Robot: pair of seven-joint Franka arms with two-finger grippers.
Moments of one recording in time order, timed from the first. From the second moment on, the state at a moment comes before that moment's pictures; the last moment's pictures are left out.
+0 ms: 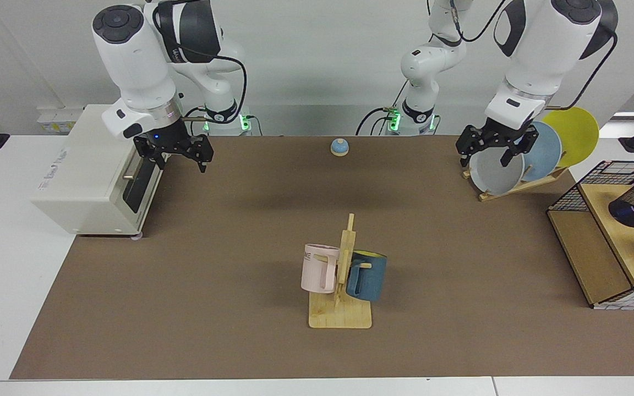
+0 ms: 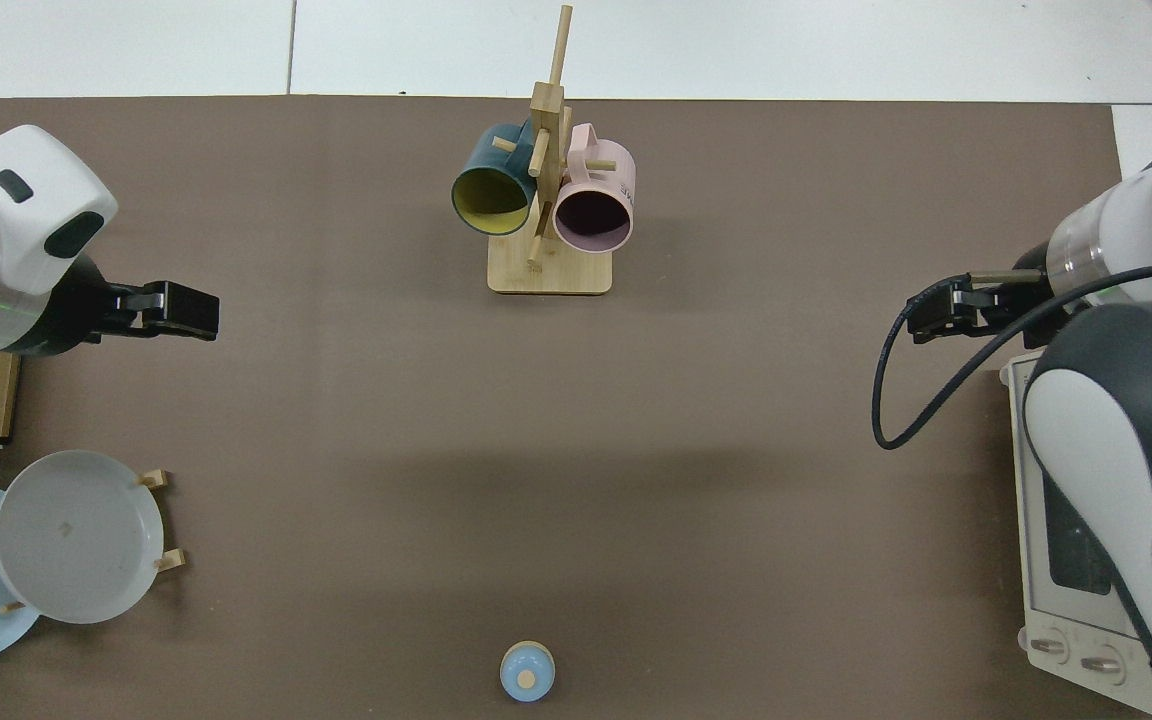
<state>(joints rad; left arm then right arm) 0.48 0.03 -0.62 -1.60 0.01 1.67 -0.12 0.10 0.08 0.02 -1.59 -0.04 1.61 0.20</state>
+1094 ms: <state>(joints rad) 0.06 -0.04 -0.18 -1.60 -0.01 1.64 -0.14 0.10 0.08 0.02 -1.59 -0.04 1.61 0.20</state>
